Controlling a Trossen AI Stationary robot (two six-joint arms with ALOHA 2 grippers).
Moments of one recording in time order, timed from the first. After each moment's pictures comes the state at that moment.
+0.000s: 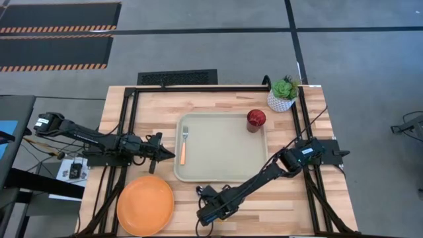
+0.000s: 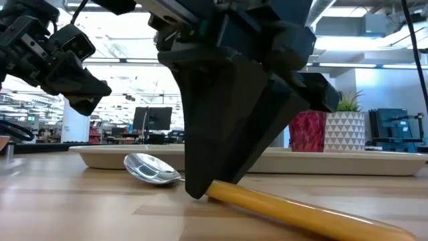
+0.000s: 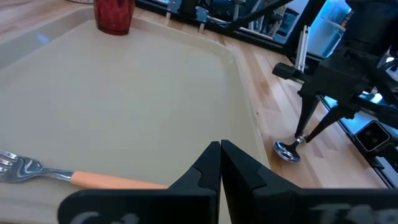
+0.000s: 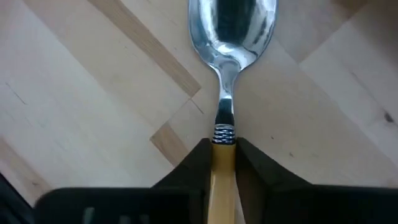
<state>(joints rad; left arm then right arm) -0.18 0.73 0.02 0.43 -0.07 -0.35 0.51 2.45 2.04 -0.90 0.21 1.27</state>
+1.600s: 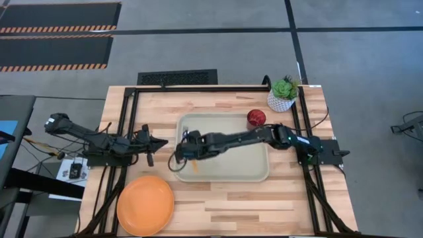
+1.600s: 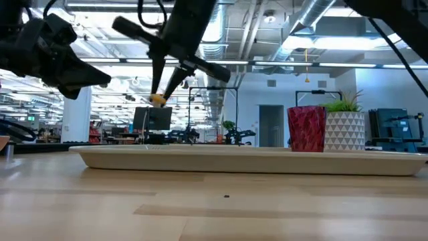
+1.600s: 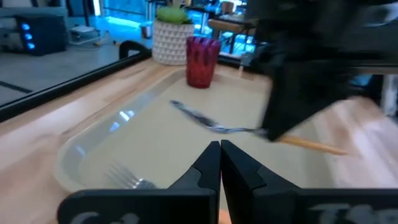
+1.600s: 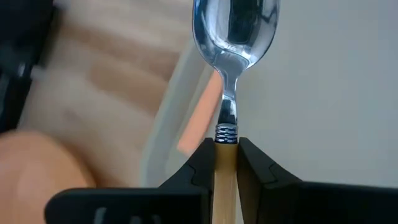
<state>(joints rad) -0.35 0.29 0.01 0.08 -0.59 -0.27 0.13 2.39 2.26 -0.97 0.29 1.30</state>
